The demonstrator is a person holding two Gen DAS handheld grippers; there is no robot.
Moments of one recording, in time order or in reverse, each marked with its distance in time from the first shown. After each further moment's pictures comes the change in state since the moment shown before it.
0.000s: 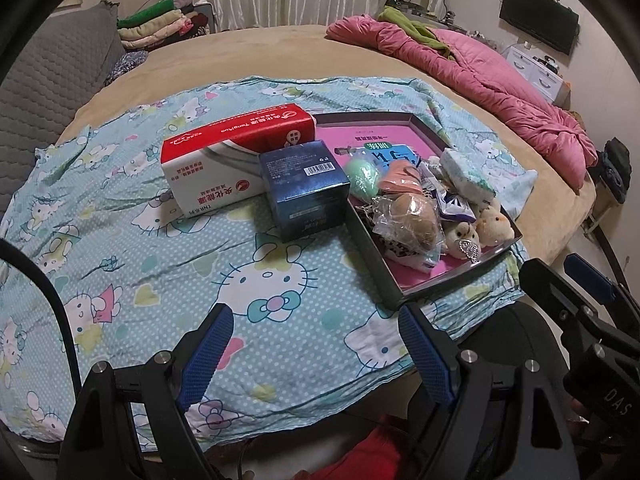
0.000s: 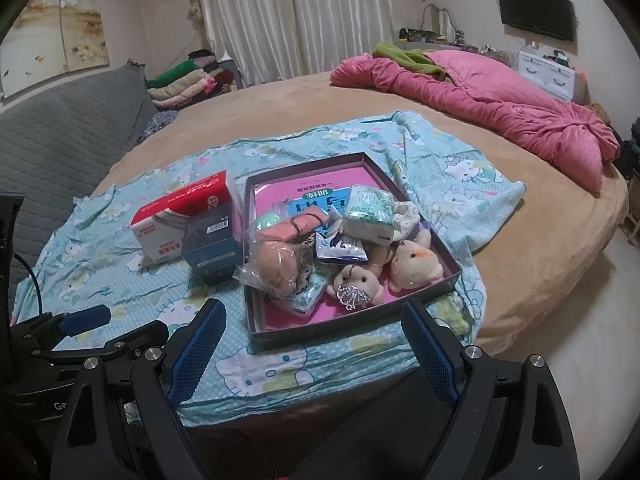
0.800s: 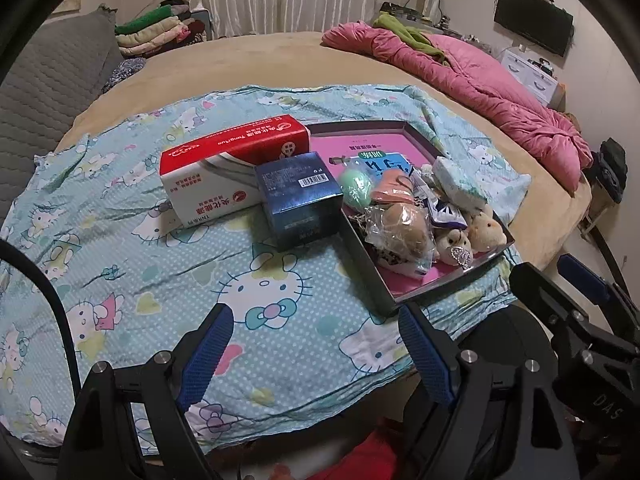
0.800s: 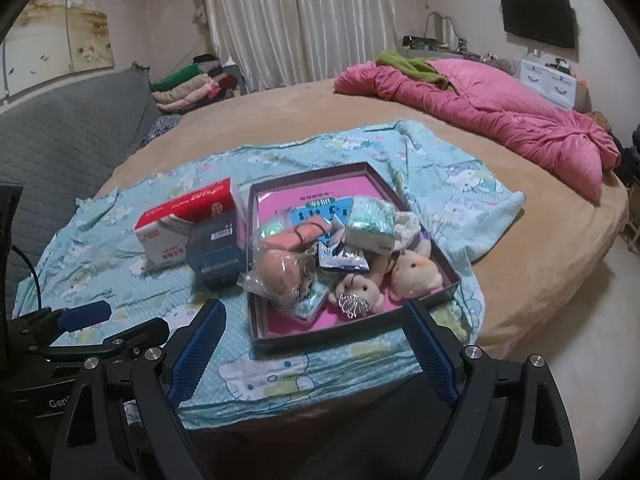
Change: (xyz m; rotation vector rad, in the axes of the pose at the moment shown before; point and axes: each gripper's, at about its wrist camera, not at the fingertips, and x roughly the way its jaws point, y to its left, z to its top) left arm -0.010 -0.004 0.003 0.010 -0.023 -0.006; right arm -0.004 0.003 0.004 -0.013 -0.014 0.006
